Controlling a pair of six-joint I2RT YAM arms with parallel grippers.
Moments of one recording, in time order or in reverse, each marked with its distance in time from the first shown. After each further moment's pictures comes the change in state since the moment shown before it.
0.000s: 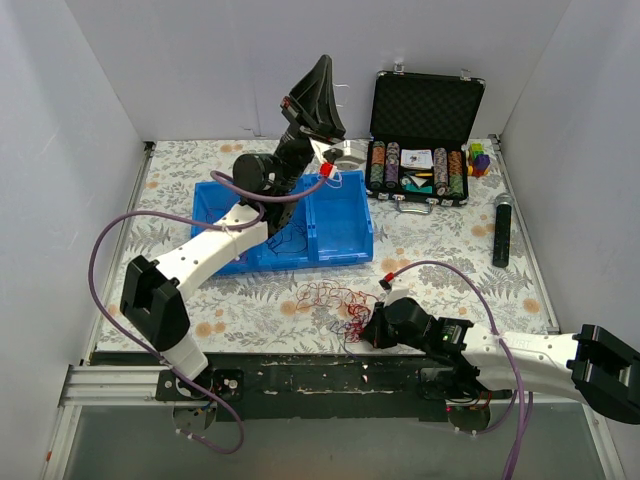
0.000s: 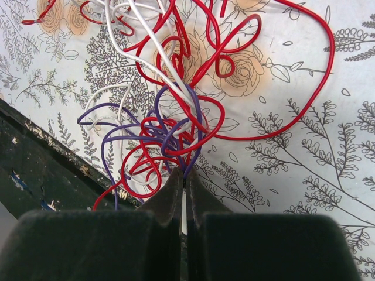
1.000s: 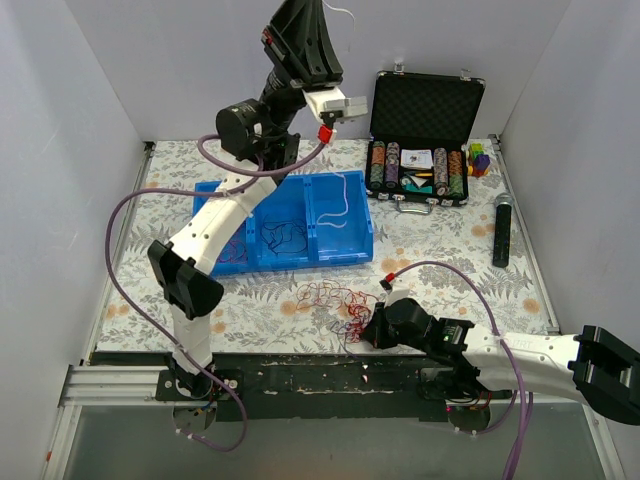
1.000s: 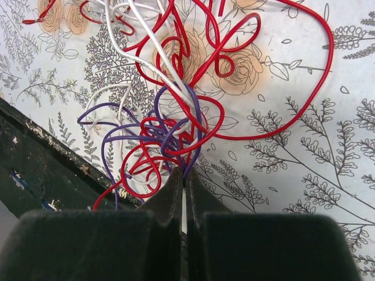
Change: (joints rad) left arm 0.060 0.314 0.775 -0.081 0.224 0.144; right arm 0.000 -0.011 -0.005 -0.002 0.000 0.003
